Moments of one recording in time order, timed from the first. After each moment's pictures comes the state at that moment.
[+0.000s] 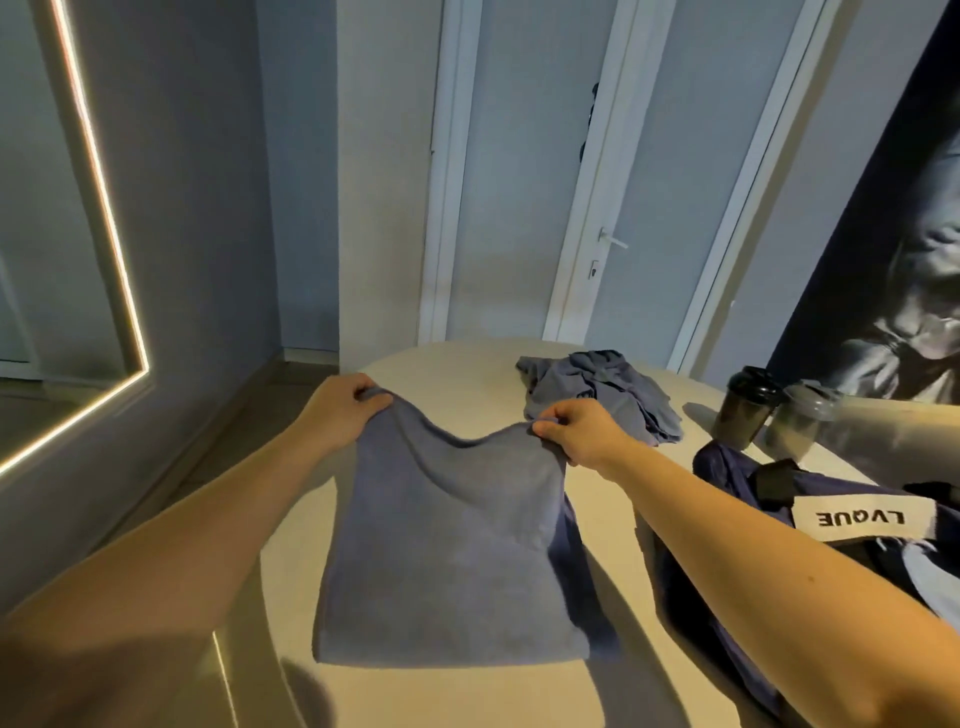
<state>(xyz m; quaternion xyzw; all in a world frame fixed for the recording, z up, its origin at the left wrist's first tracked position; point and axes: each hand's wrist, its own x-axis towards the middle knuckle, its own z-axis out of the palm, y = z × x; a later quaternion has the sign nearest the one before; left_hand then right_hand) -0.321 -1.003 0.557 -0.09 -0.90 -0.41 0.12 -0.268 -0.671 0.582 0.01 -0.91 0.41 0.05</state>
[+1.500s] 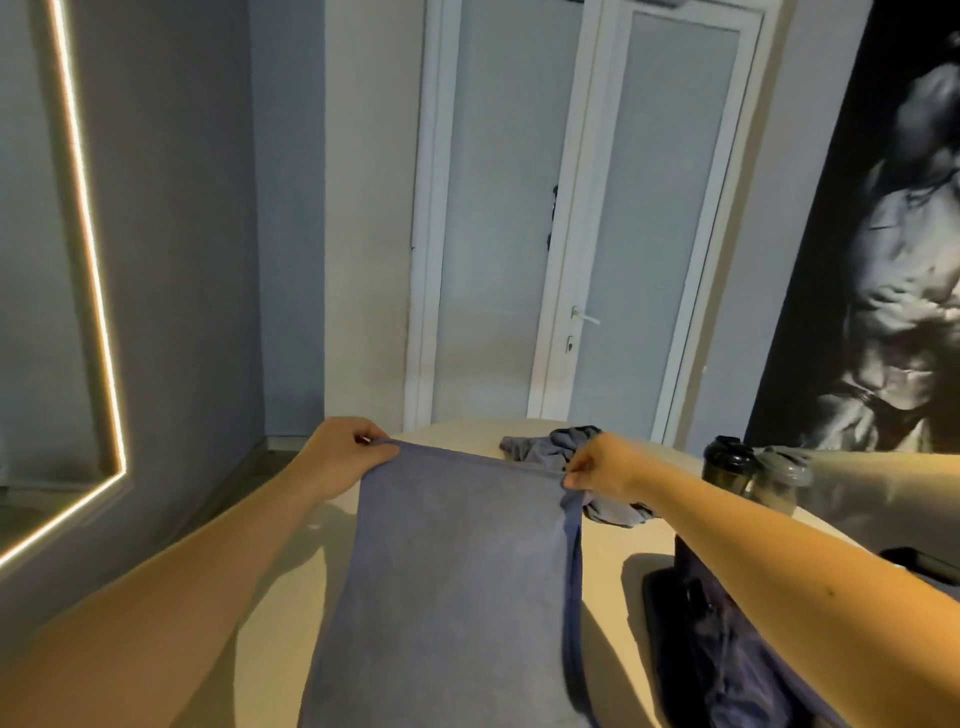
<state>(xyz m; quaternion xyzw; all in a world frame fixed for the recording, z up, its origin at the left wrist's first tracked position) -0.324 -0.984 0.634 -0.13 -0.87 -0.46 0.13 -0.282 -0.619 0.662 0.03 -0.99 0.14 0.03</state>
